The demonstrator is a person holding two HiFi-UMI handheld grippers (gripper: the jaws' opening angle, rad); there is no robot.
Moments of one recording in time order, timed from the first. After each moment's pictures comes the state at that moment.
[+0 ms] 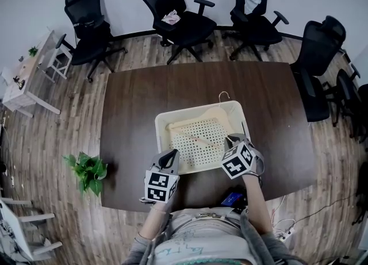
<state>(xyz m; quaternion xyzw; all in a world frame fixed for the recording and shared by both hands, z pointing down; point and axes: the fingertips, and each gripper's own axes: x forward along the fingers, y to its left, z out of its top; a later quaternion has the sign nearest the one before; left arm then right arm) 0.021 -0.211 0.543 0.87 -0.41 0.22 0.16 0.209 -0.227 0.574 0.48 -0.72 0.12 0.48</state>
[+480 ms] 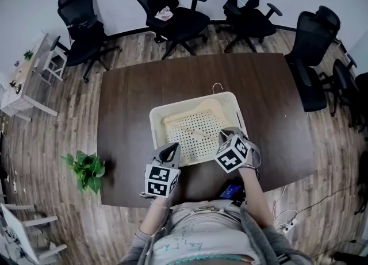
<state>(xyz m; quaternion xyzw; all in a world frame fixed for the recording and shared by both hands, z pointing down) 0.039 -0.203 0.537 0.88 -0.38 0.22 0.15 0.199 -0.215 0.575 0.46 -0.73 0.12 0.48</state>
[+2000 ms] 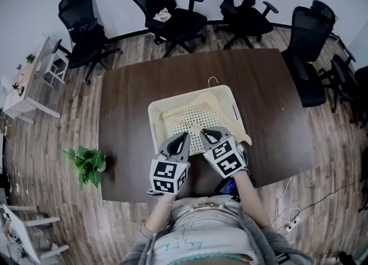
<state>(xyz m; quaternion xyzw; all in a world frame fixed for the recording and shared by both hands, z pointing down) 0.084 -0.183 0.475 0.90 -0.39 0.13 0.14 0.131 -0.185 0.518 0.45 -0.83 0.14 0.30</state>
